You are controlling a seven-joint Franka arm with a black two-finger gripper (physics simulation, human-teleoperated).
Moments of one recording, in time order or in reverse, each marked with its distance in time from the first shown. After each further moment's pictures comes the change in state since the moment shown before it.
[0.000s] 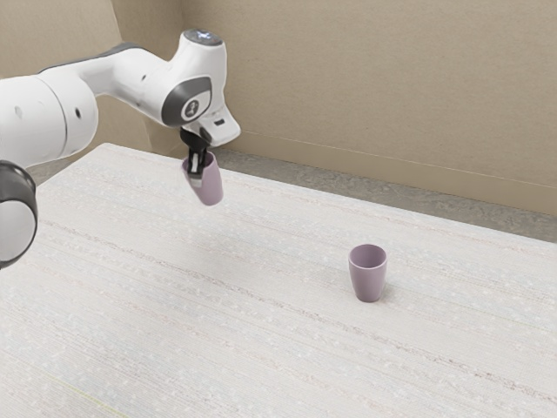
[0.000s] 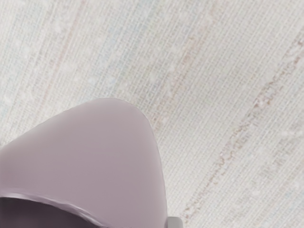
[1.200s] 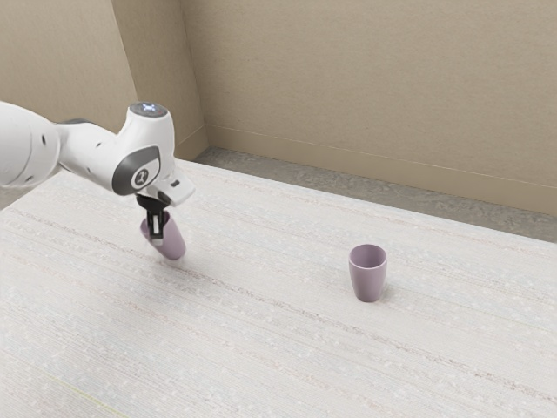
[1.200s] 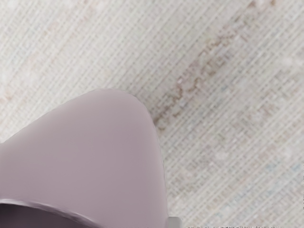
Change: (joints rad) arm 0.138 -0.148 0.009 -0.510 -0.010 0.355 -0.160
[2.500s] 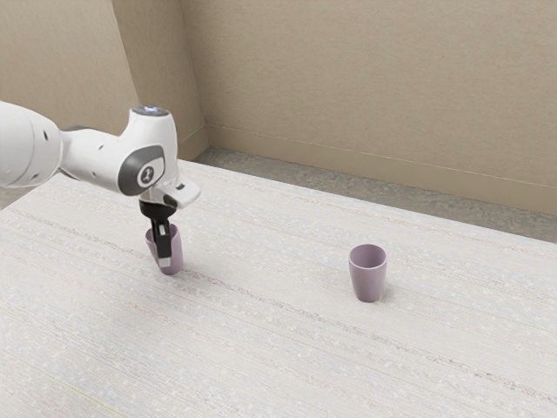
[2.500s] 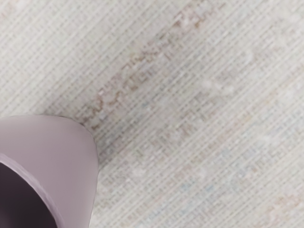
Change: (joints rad) arm -0.015 0.006 -0.003 -0.009 -0.141 -0.099 -0.026
